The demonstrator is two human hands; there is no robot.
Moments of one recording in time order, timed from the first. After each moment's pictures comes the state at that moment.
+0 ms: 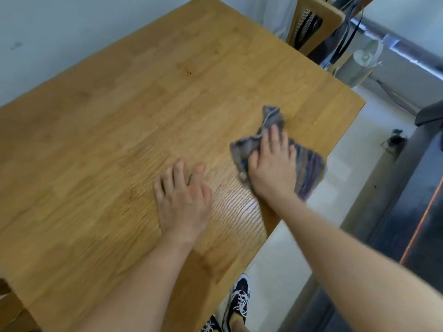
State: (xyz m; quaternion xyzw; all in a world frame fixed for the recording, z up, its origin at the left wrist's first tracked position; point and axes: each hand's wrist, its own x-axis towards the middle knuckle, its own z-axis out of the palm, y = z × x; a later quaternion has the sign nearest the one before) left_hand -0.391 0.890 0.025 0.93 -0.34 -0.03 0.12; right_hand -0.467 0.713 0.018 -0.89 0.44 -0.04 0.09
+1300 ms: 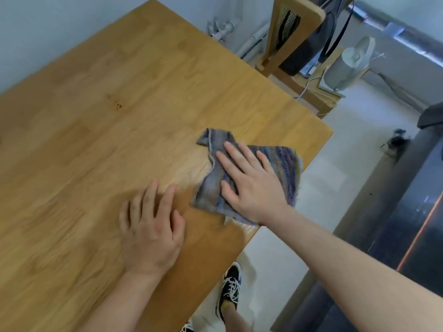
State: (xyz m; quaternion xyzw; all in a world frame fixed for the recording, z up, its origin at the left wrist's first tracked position) left_hand -0.410 0.776 0.030 0.94 -0.33 -0.03 0.09; right_hand -0.501 0.566 0.020 -0.97 0.21 0.00 0.11
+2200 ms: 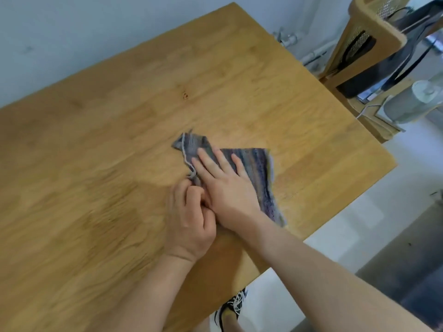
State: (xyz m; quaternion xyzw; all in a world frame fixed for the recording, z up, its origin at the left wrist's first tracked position) left_hand -0.405 0.780 0.024 0.91 -0.27 0.02 0.31; right_hand -0.418 0.654 0.022 -0.99 0.05 0.03 0.12
